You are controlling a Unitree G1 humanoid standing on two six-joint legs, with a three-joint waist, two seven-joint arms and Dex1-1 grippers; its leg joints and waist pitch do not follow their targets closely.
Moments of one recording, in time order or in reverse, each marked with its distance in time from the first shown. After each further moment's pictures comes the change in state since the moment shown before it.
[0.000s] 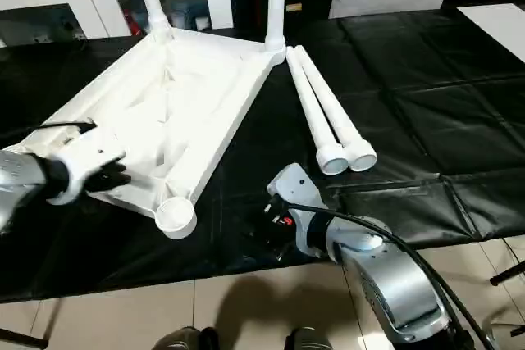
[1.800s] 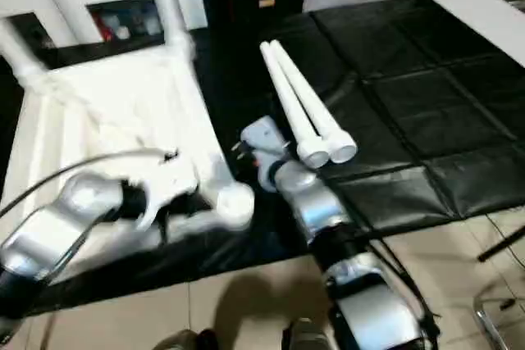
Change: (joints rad) left arm -0.035 -0.270 -0.092 0.058 -0.031 -0.151 -0.054; right arm -0.482 0.326 -0.075 0.904 -0.225 -0.414 -0.222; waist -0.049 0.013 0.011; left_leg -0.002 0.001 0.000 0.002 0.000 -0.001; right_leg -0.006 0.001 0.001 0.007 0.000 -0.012
